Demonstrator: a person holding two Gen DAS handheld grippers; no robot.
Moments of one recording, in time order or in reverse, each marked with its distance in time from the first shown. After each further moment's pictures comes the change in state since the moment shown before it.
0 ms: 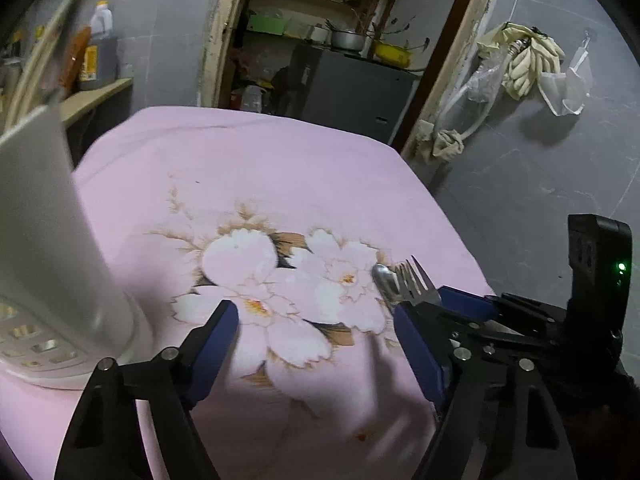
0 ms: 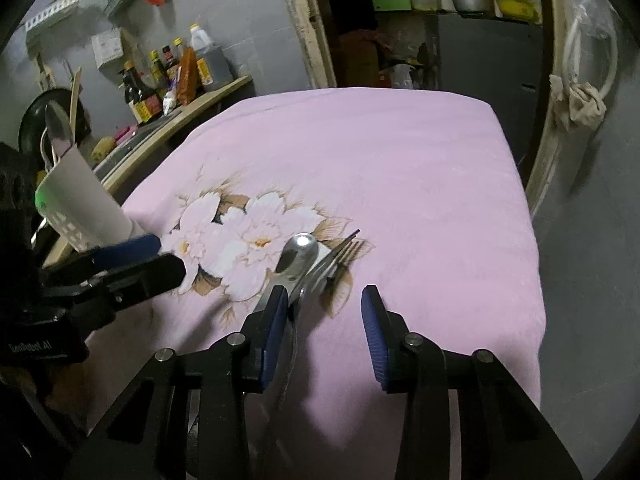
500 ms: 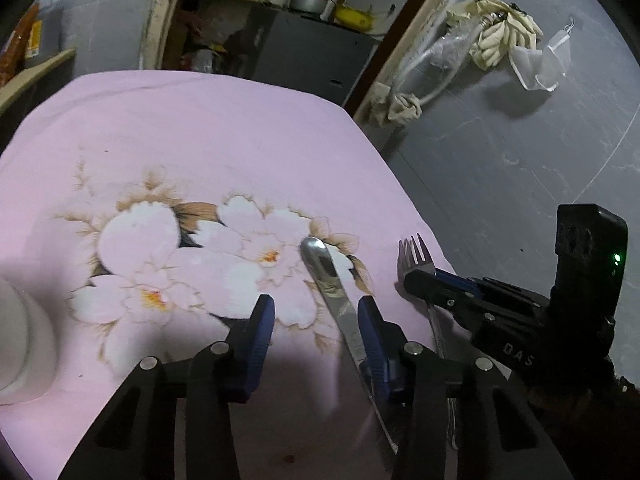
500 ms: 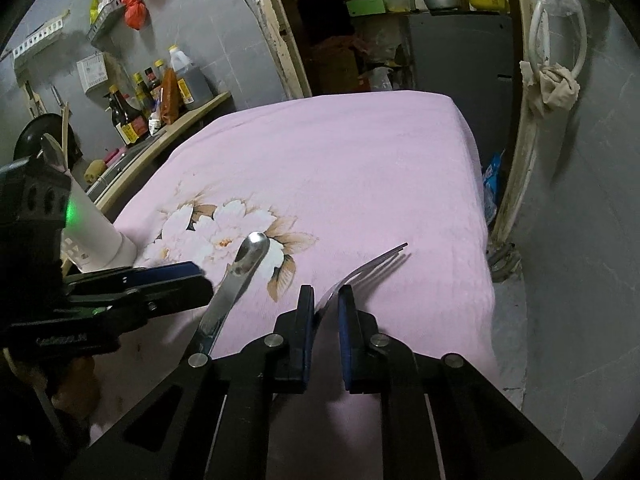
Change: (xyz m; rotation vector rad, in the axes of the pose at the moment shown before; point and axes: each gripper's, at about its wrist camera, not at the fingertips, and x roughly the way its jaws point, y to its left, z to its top) left arm 0.038 -0.024 0.002 0.021 0.148 -0.180; right arm -0.015 -0.034 -0.011 0.060 -0.022 -0.016
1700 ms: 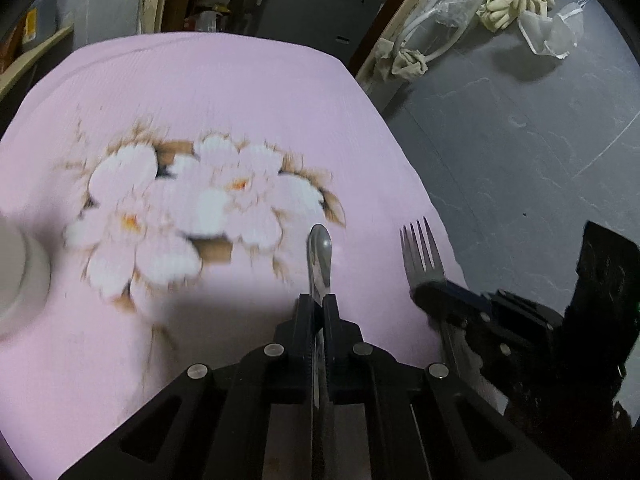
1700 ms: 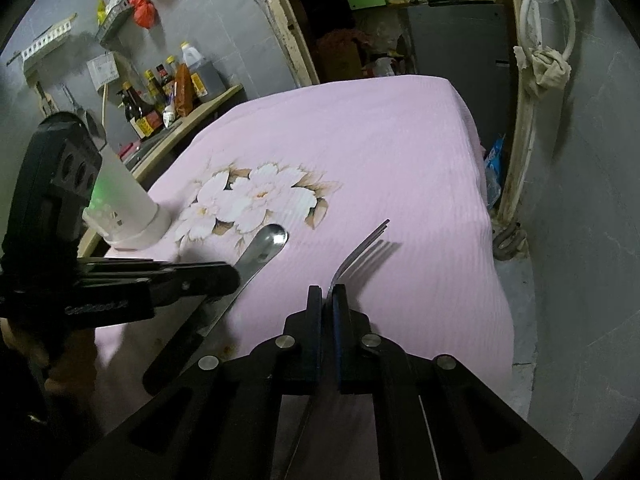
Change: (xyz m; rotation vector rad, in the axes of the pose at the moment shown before) left arm -0.010 -0.032 -0.024 -0.027 0.166 0.041; right arm -0.035 0.007 -0.038 0.011 0.039 0.031
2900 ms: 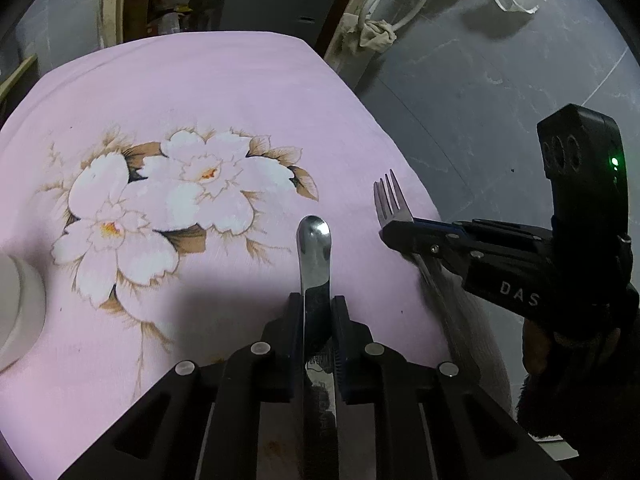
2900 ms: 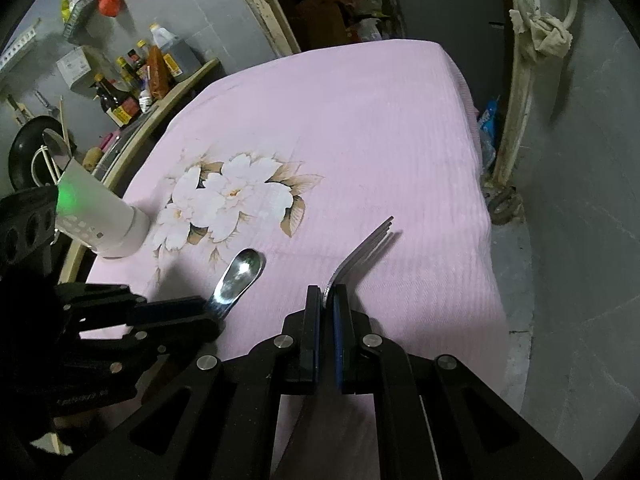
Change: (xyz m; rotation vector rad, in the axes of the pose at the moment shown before) left arm 0.001 -0.015 -0.002 0.142 0.071 -0.003; right arm 0.025 -0.002 0.022 0.072 0.141 -0.038
